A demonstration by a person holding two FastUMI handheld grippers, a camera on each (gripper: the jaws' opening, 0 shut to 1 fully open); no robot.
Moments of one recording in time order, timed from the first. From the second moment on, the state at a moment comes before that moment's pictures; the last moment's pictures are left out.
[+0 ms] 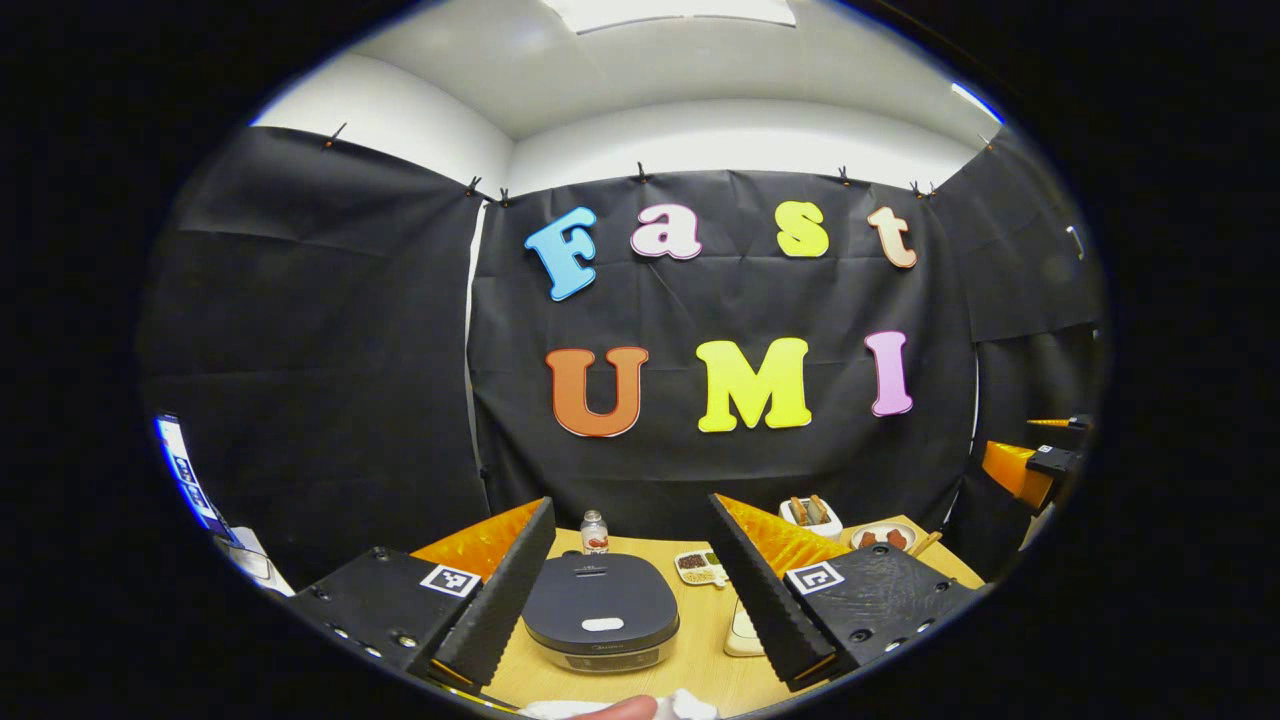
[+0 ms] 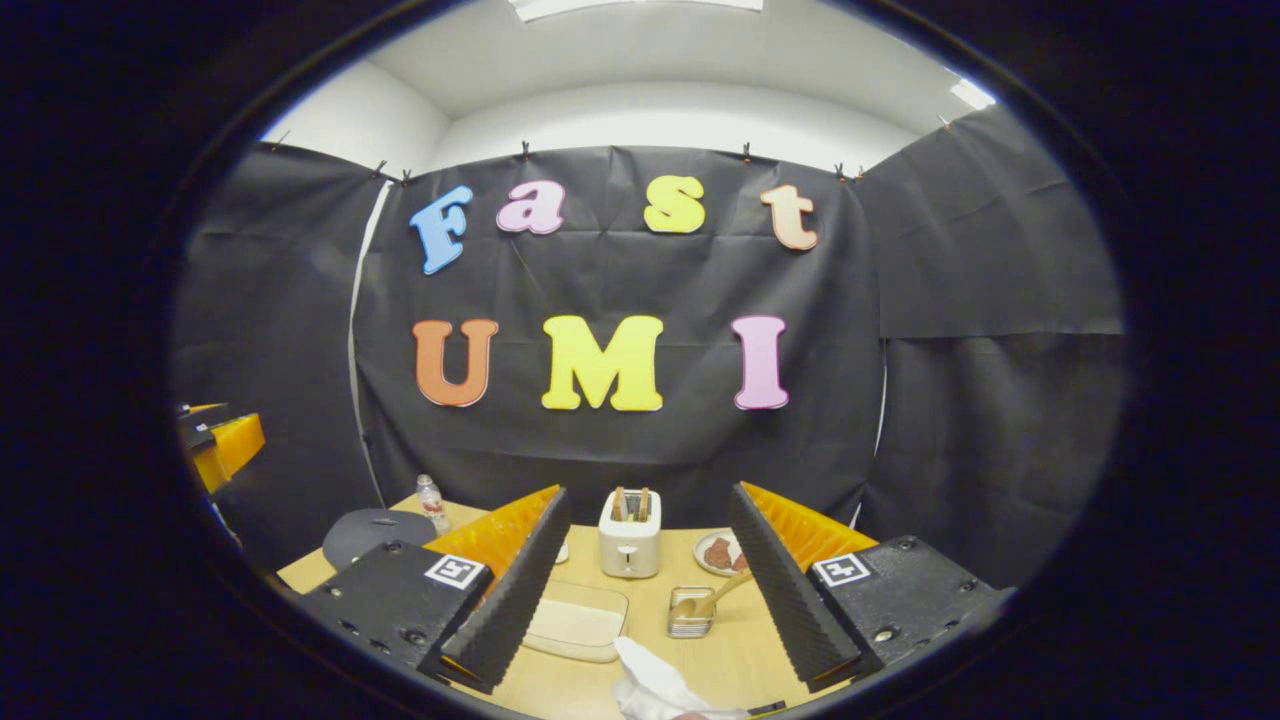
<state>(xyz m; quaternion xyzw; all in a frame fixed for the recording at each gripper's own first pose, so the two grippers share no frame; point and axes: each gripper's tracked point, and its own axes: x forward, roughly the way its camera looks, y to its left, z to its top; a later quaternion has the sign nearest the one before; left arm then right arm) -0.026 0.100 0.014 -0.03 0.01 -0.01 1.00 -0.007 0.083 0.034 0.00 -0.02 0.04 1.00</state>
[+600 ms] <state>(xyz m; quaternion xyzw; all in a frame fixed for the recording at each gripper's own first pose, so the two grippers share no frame) -0.026 0.110 0.012 -0.04 0.02 0.00 1.00 -0.004 0.085 0.030 -0.01 -0.01 0.04 1.00</state>
